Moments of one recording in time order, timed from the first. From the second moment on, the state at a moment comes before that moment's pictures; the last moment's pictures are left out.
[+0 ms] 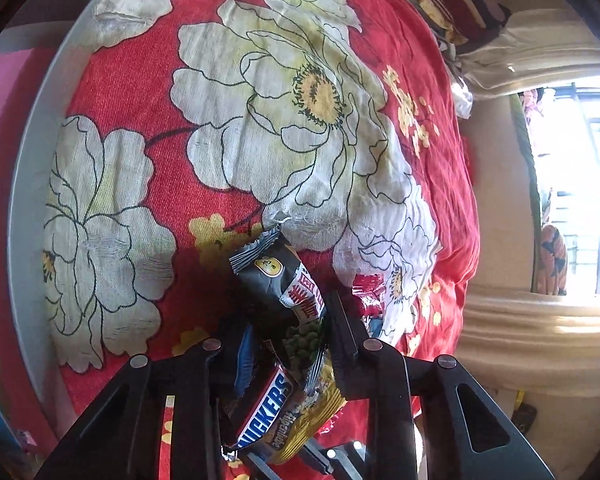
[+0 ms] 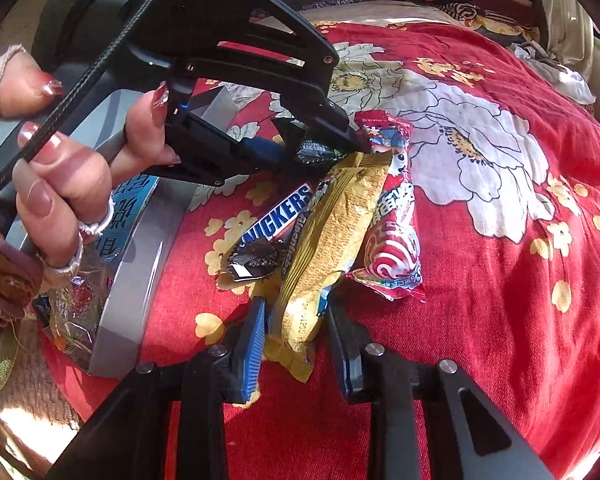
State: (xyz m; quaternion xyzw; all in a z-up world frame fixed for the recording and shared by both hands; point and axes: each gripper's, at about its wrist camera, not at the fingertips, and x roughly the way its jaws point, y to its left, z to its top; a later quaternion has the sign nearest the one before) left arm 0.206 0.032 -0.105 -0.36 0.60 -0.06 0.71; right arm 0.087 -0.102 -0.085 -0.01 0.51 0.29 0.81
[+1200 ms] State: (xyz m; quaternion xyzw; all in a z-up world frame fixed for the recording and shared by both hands) left arm -0.017 0.190 -0.008 -0.24 0.51 0.05 0.82; right arm 0.032 -0.024 -0.011 -0.04 0.46 0.40 0.79
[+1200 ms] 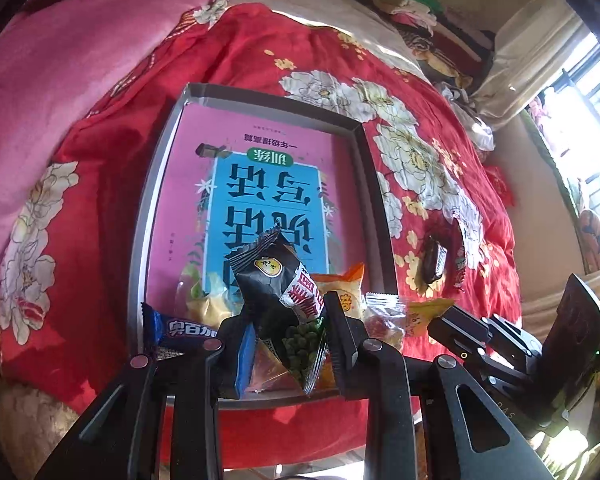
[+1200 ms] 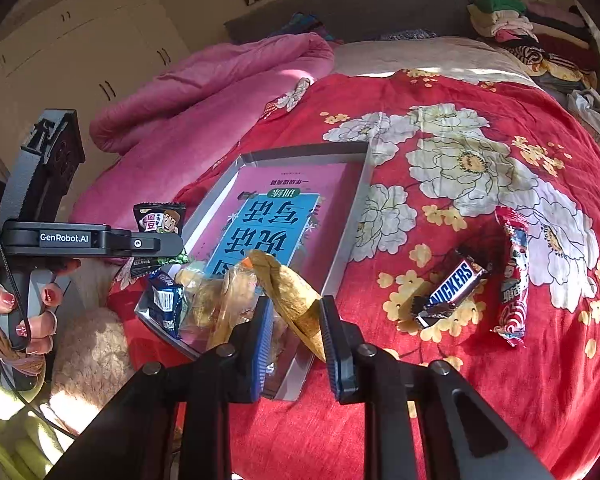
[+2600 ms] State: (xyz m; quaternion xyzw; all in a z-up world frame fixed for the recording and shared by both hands) left arm -0.026 0.191 -0.013 -0.24 0.51 0.03 0.83; right arm 0.048 0.013 0.010 -0.07 0.43 0.41 0.80
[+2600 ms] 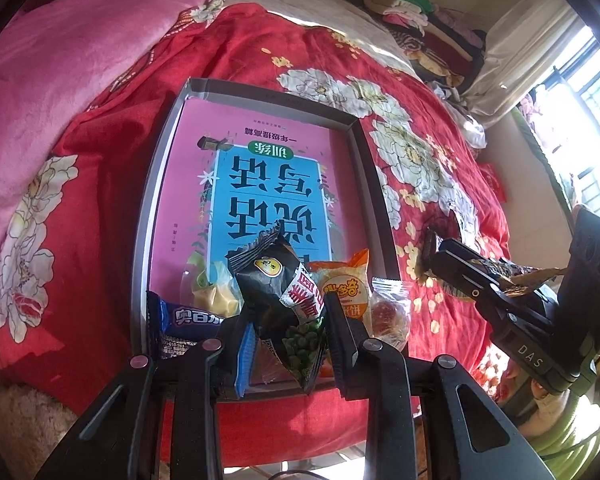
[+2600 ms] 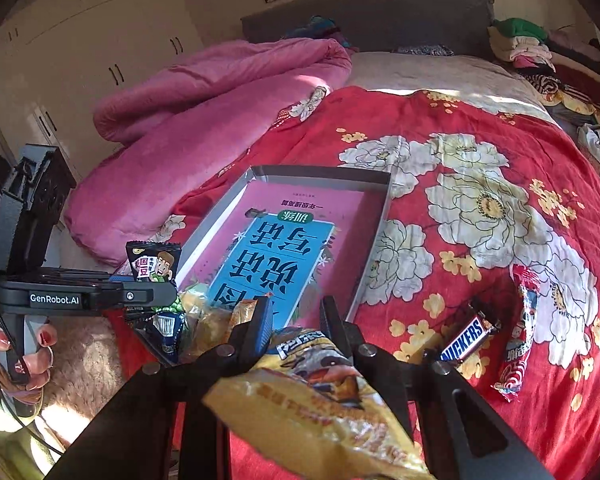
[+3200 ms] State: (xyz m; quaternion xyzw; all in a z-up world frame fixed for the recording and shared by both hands) left arm -0.025 0.187 -0.025 -0.23 0.52 0.02 0.82; right arm 0.063 0.072 -0.023 -0.12 0.45 0.39 0.79
